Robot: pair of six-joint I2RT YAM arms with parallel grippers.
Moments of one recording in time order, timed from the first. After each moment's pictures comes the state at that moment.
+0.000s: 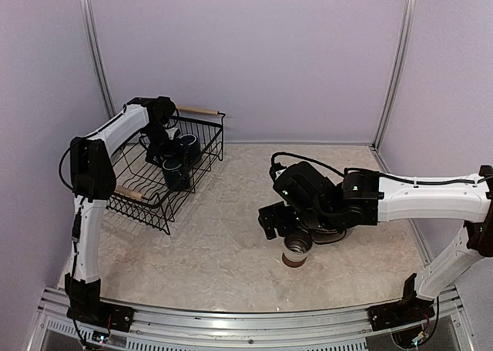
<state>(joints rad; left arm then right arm) -0.26 2.37 2.33 -1.27 0.08 -0.12 1.18 1.49 1.19 -0.55 0.43 0.57</state>
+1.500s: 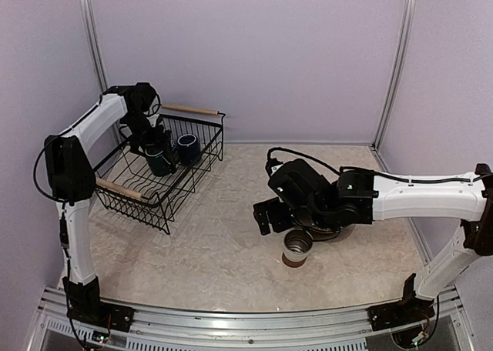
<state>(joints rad) -0.20 2.17 2.20 -1.26 0.07 -0.17 1.18 1.52 1.22 -0.52 0.48 0.55</state>
